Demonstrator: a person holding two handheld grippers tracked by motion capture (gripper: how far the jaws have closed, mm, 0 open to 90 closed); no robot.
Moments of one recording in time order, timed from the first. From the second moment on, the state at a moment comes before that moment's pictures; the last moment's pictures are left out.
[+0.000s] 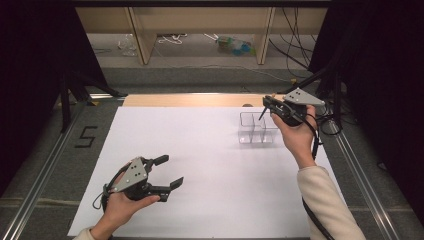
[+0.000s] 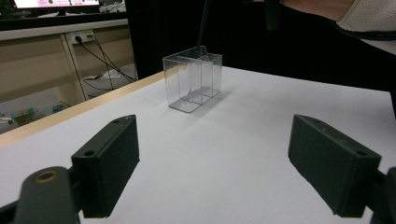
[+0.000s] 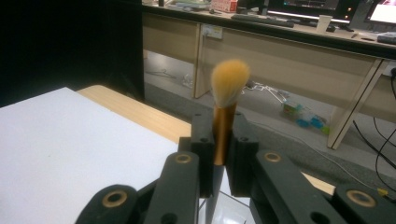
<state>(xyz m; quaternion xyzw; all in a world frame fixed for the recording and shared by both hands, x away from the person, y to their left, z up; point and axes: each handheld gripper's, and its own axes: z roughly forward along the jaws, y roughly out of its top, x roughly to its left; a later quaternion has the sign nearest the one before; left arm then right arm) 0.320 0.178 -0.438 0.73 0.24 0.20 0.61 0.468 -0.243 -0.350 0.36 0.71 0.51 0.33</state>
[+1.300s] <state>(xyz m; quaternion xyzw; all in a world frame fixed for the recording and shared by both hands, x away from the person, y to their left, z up) 0.320 0.178 -0.438 0.73 0.24 0.20 0.61 0.475 -0.243 -0.359 0.36 0.71 0.50 0.33</state>
